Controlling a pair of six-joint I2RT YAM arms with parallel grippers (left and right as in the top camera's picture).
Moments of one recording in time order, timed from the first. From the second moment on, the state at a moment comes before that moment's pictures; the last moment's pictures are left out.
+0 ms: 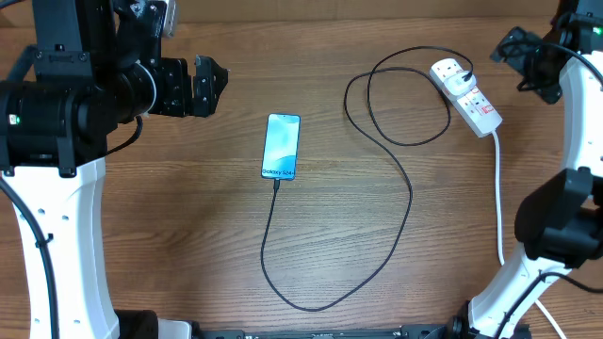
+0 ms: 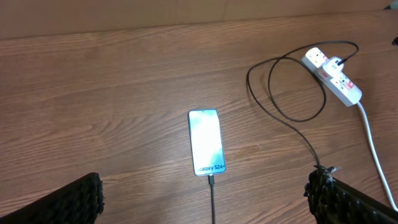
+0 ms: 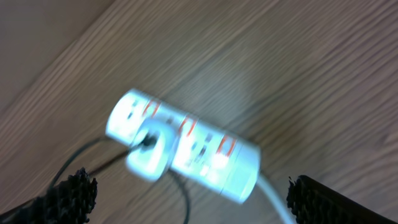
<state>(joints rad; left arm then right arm) -0.06 1.58 2.17 -1.41 0.25 -0.02 -0.28 2.09 2.04 -1.02 0.01 0.43</state>
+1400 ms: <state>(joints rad) -0.06 1.58 2.17 -1.41 0.25 -0.02 -0.28 2.38 2.04 -0.90 0.07 0.46</state>
